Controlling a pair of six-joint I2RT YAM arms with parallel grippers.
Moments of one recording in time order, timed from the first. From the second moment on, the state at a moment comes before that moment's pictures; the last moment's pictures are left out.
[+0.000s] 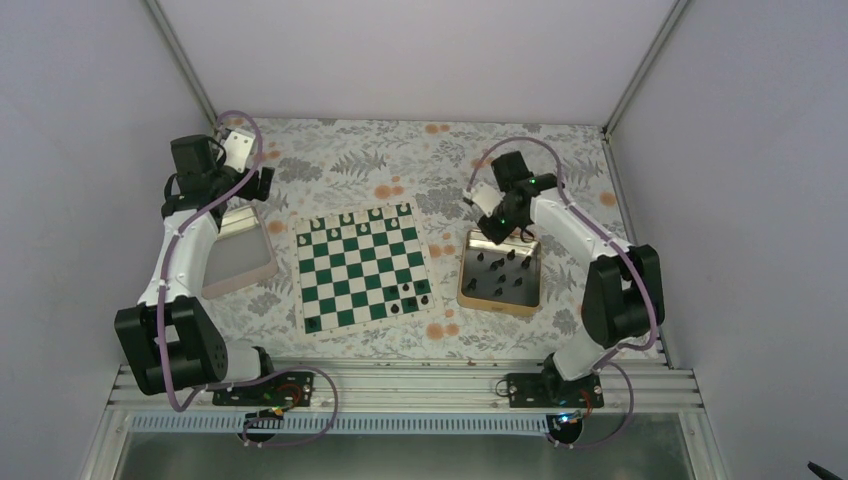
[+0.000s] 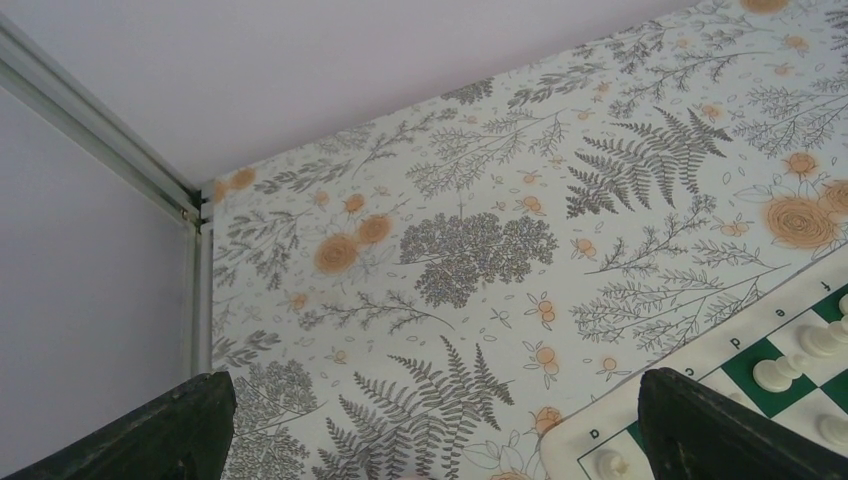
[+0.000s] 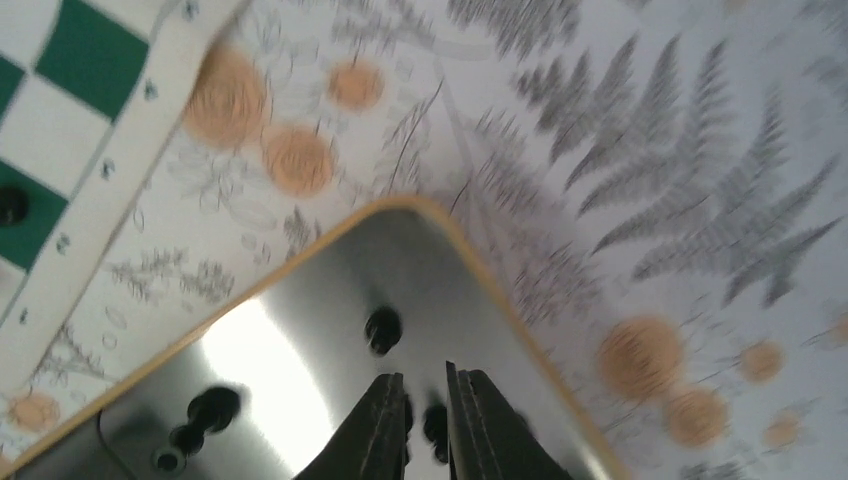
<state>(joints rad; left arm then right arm) 0.22 1.34 1.08 -0.31 0.29 0.41 0.34 1.63 1.27 -0.85 -0.12 -0.47</state>
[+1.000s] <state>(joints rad) 0.22 1.33 1.04 -0.28 0.29 0.41 0.34 1.57 1.03 -0.85 -0.08 -0.72</state>
